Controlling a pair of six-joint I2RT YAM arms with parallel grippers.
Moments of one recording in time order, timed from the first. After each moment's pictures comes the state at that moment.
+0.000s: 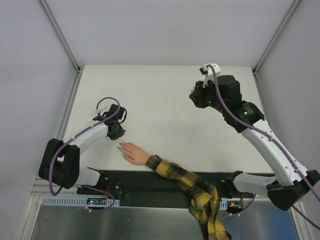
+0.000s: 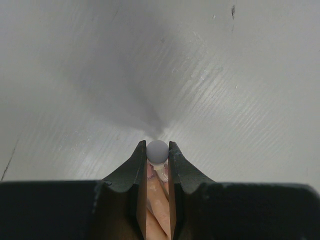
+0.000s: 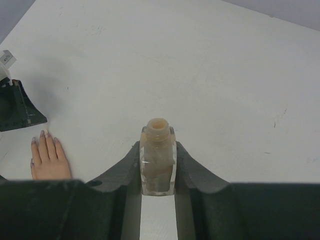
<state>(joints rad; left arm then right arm) -0.33 1.35 0.73 -0.59 -0.27 -0.90 0.61 1.17 1.35 -0.59 0.05 0.12</state>
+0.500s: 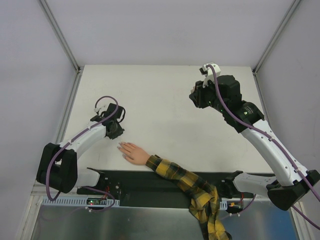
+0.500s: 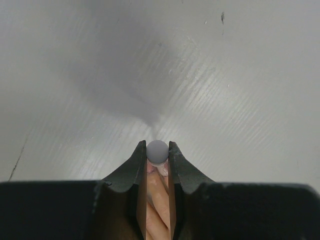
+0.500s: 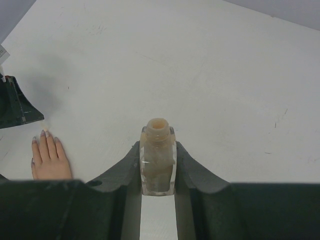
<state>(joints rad) -0.33 1.31 0.74 -0.61 -0.27 -0.87 0.61 1.17 1.35 -0.59 0.04 0.12</state>
